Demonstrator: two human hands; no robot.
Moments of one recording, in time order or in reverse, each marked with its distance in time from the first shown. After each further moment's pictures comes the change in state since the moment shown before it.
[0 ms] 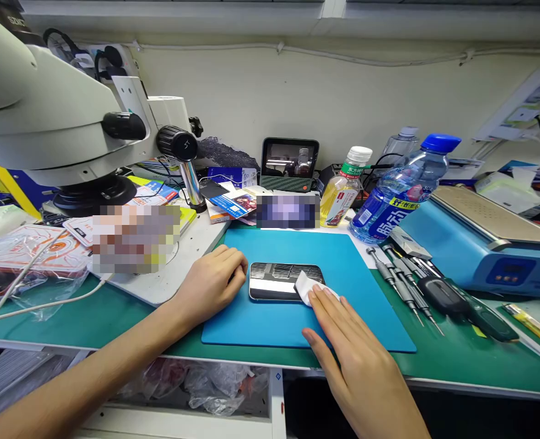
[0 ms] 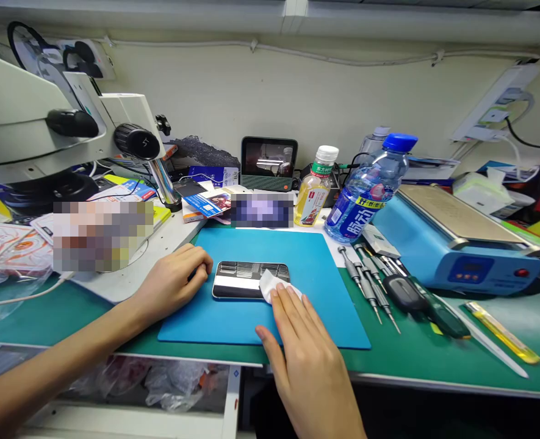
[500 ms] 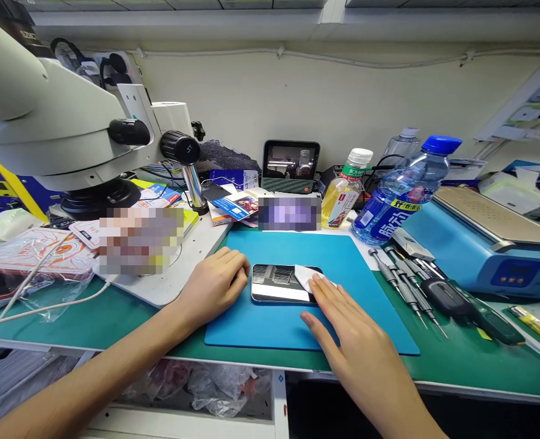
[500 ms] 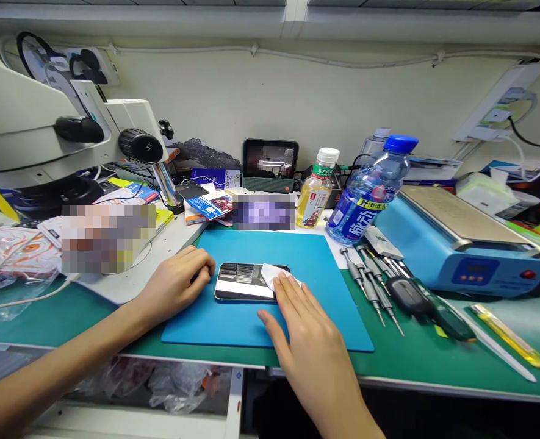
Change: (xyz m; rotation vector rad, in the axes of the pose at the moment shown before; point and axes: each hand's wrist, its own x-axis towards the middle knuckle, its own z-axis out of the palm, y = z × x) left_hand 0.001 0.001 -0.001 -0.008 -0.001 0.012; right_hand 0.020 0.013 0.006 0.028 -0.027 0.034
